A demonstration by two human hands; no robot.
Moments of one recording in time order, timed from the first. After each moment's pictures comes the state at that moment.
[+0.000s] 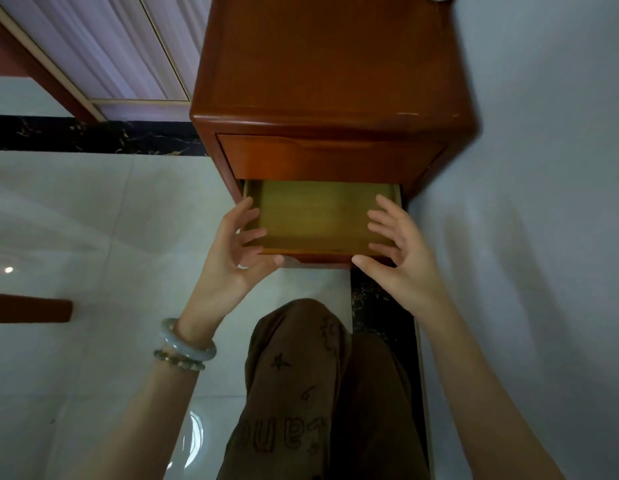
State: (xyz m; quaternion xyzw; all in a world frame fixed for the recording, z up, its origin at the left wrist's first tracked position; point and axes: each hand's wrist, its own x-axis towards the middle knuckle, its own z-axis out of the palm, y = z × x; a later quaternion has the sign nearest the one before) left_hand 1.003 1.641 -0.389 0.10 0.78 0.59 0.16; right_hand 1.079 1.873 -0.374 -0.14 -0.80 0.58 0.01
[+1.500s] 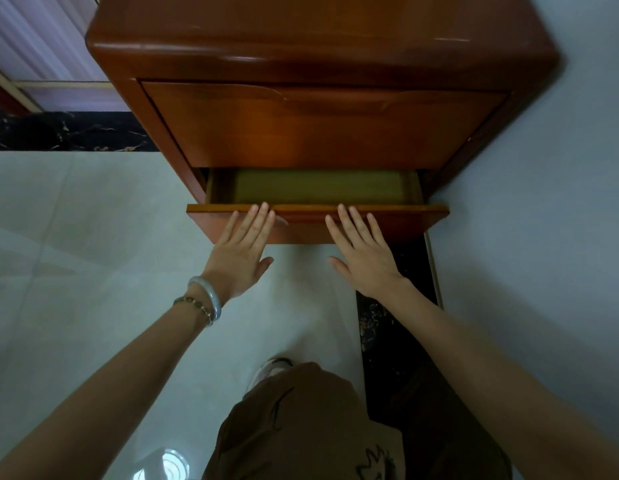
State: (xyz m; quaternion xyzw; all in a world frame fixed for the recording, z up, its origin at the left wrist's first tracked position) left_hand 0.874 1.670 -0.696 0.40 0.91 -0.03 -0.02; right_hand 0.969 1.923 -0.679 0.05 -1.00 -0.04 -0.04
